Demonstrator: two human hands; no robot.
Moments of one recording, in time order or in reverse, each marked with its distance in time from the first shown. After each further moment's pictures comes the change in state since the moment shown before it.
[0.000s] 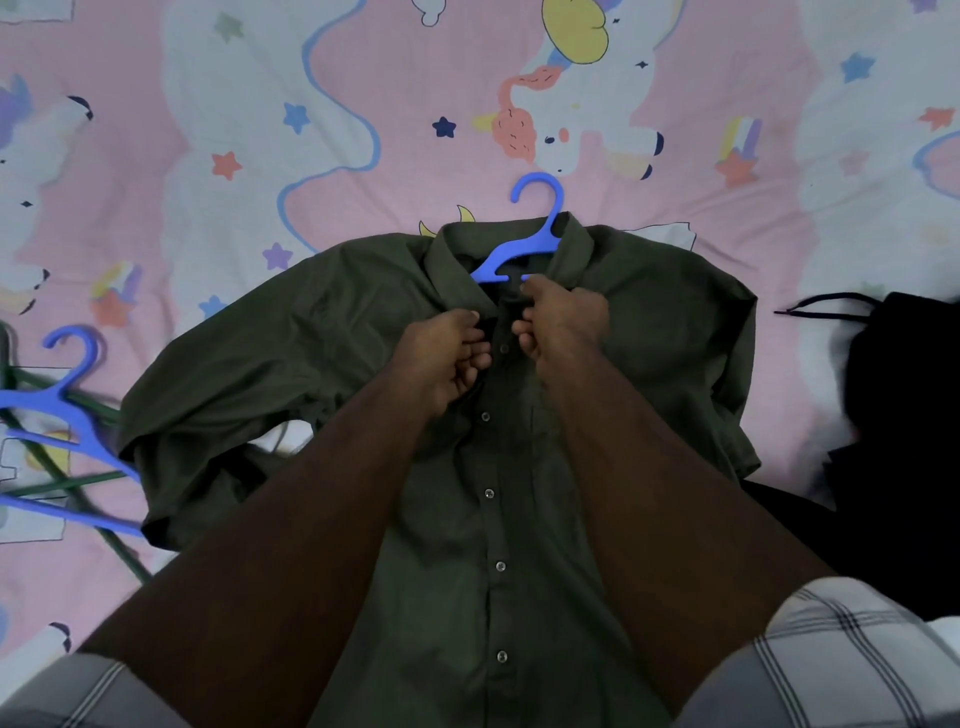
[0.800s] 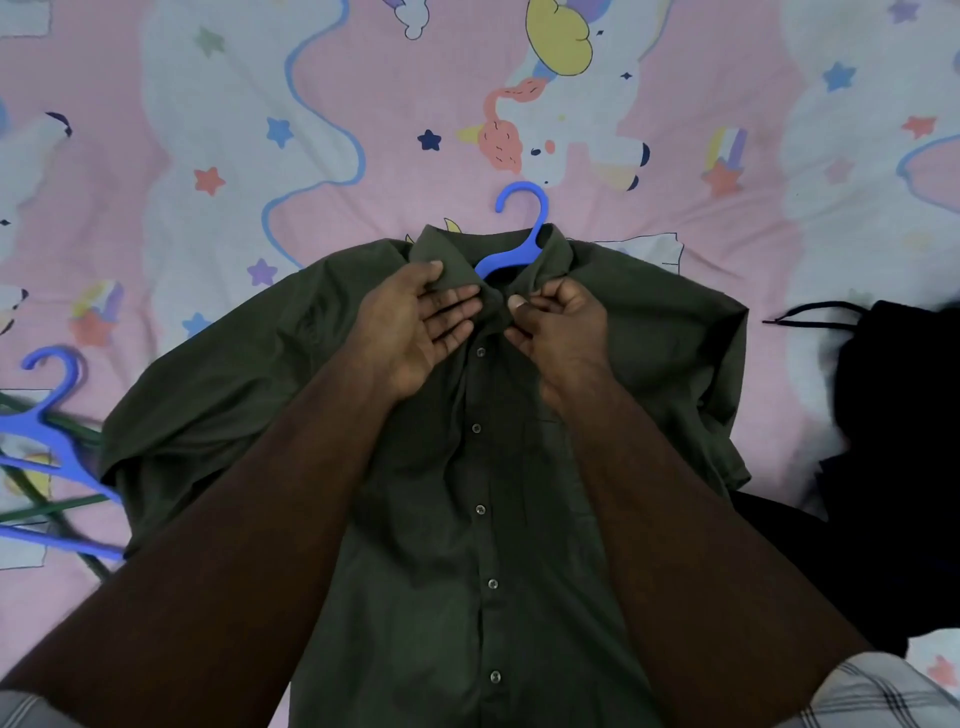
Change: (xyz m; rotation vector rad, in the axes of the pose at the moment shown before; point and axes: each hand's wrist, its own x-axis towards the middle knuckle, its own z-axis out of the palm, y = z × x) left_hand -0.006 0.040 -0.012 -0.326 -0.198 0.149; right_hand 0.005 0.006 -0.013 0.152 -0.244 -0.190
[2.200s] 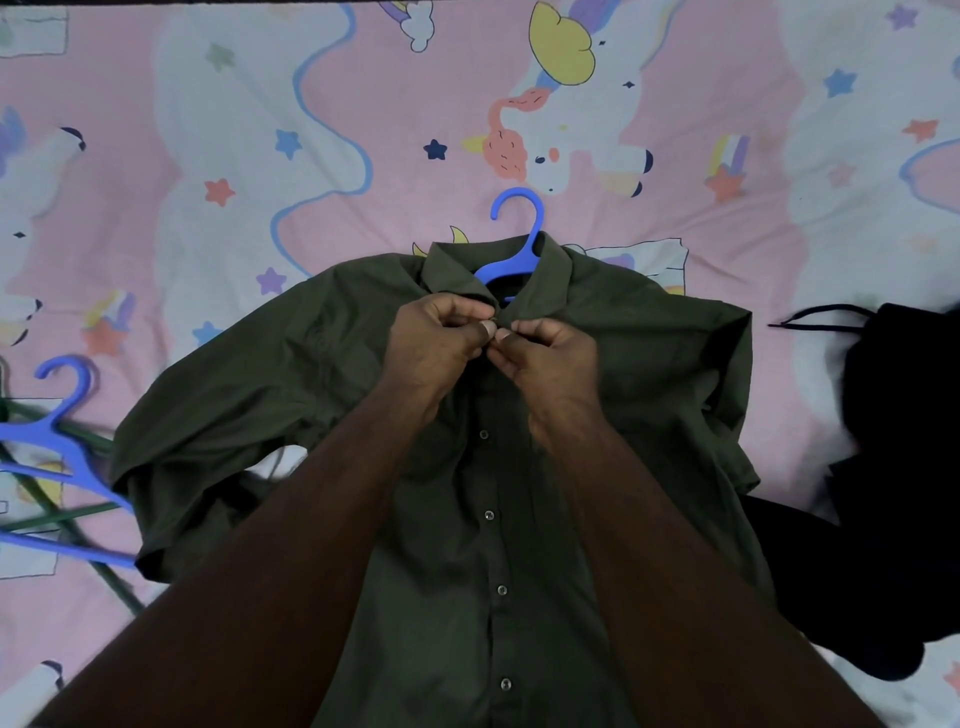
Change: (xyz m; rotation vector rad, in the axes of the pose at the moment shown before) left_hand -0.007 -0.027 0.000 0.579 0.080 0.428; right_hand -0.033 0.012 0.009 0.126 -0.009 0.050
